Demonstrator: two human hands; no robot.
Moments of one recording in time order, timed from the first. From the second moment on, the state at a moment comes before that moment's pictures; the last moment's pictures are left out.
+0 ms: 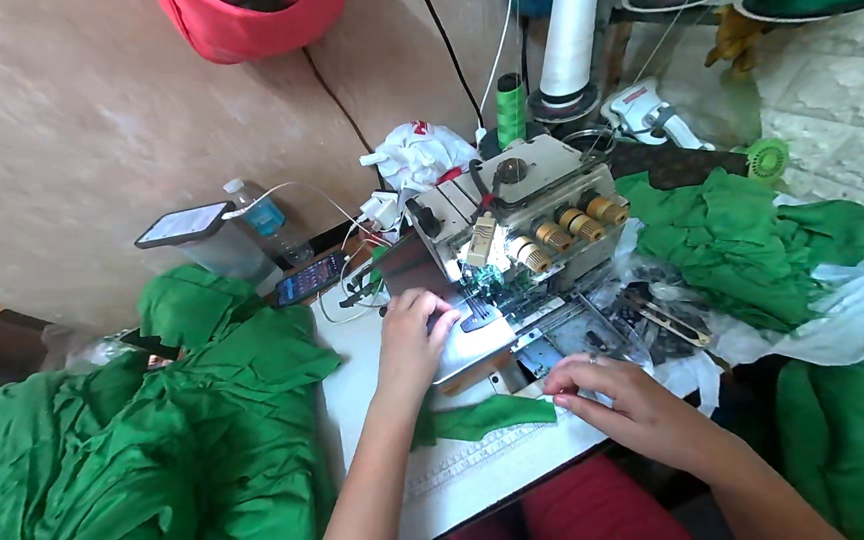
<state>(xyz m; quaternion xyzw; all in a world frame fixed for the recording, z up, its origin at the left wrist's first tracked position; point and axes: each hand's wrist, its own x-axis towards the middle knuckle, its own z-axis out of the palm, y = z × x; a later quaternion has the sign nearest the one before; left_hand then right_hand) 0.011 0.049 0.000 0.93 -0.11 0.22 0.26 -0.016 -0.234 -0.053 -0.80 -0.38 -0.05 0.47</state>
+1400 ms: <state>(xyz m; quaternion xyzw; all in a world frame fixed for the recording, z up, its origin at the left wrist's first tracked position) -0.022 0.061 0.021 0.96 -0.09 0.13 0.24 0.019 -0.322 -0.034 -0.90 -0.16 -0.20 0.34</state>
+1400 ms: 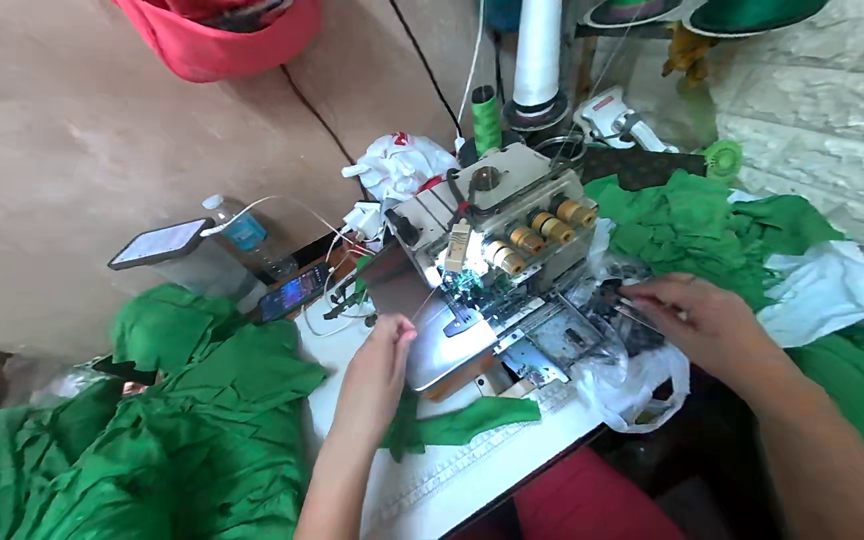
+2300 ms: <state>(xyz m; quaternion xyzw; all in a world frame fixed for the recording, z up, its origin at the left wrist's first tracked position) -0.169 0.109 0.006 0.87 0.08 0.20 0.45 0.043 -0.328 -0.069 -0.96 -0.16 -0.11 0.22</state>
